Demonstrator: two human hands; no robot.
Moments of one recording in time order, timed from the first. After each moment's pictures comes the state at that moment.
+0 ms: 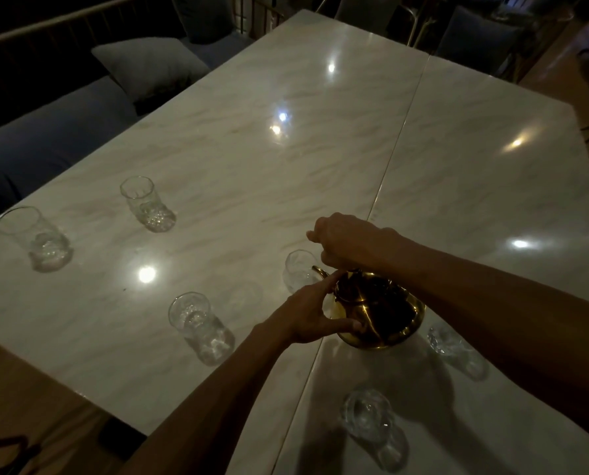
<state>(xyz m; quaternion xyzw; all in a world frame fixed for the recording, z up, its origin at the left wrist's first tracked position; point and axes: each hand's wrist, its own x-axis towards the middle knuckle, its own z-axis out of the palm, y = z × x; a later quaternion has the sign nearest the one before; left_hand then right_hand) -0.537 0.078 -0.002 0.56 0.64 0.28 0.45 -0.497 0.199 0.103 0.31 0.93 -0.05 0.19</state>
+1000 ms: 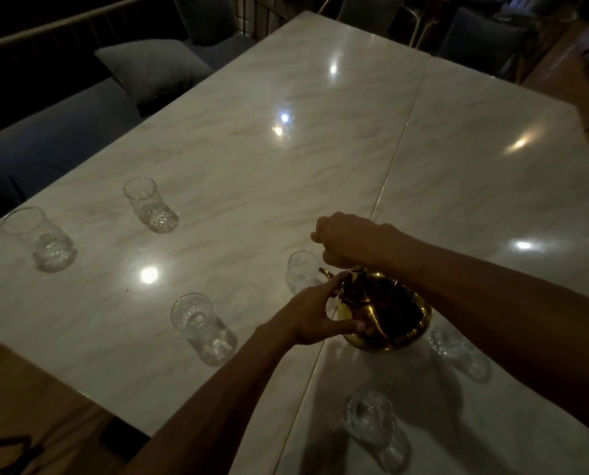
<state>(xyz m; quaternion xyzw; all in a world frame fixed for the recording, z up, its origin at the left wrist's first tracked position) -0.537 0.077 -0.004 0.57 0.64 0.26 0.45 -0.502 0.204 0.097 0.32 0.92 -0.03 0.21</state>
